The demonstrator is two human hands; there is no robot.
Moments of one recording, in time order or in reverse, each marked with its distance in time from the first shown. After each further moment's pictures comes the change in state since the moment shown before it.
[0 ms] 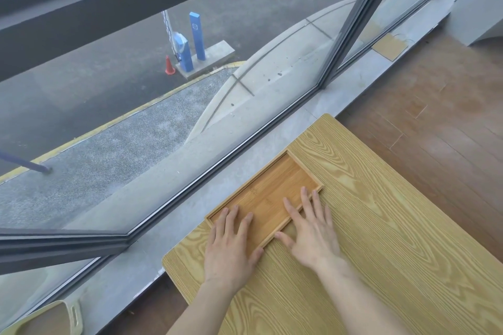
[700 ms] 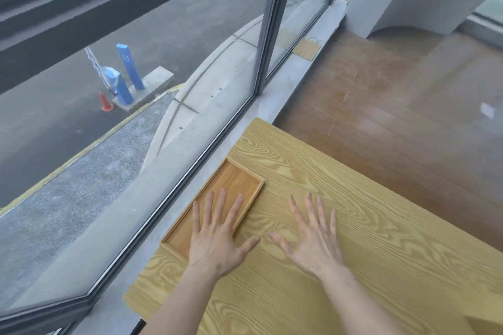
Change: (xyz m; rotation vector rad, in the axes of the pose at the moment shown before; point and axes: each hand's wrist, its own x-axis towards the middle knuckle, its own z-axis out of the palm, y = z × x) left_hand 0.025 0.063 -0.030 0.158 0.011 0.338; right_hand -0.091 0.061 -0.031 0.114 0.092 0.335
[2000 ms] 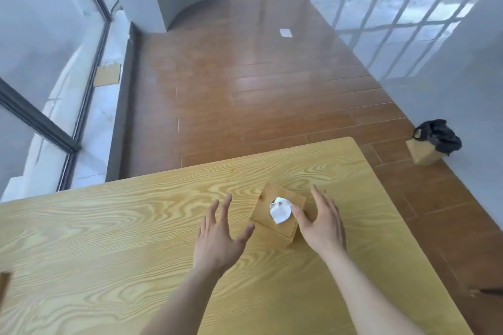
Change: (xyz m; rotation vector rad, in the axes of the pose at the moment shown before) left_hand -0.069 0.513 0.139 -0.189 -0.367 0.381; right_hand -0.264 0.487 0.066 0.879 0.518 0.851
